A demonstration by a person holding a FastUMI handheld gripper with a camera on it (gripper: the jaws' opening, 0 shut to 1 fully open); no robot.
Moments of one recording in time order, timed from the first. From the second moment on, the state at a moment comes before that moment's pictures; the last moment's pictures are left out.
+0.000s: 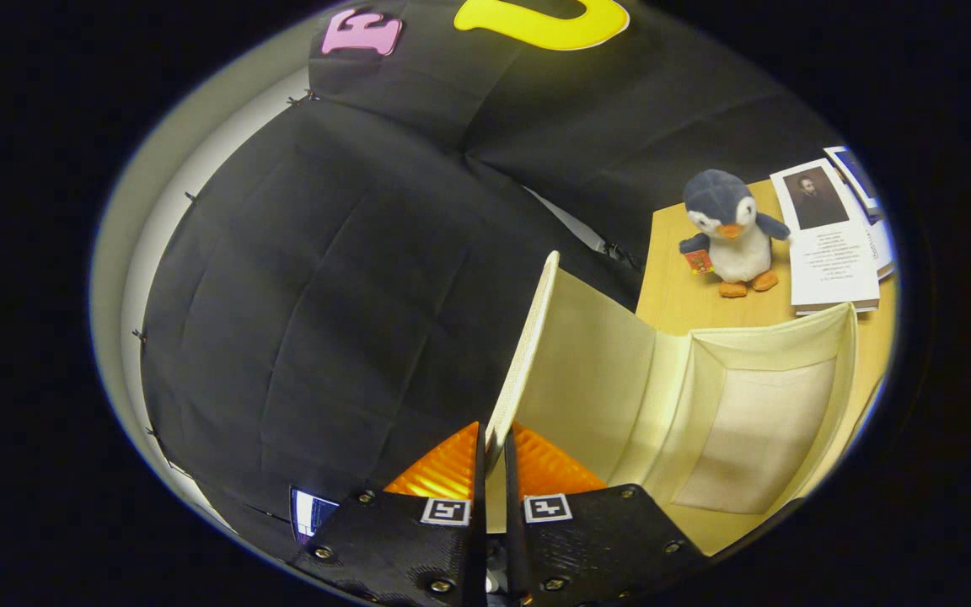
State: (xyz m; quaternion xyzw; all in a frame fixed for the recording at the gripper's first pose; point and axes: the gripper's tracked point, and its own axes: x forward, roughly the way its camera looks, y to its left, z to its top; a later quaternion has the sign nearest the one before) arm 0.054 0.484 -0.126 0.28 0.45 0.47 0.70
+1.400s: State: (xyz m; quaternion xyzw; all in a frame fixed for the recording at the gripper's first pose) arm 0.095 0.302 -0.146 0.18 0.42 0.37 0.81
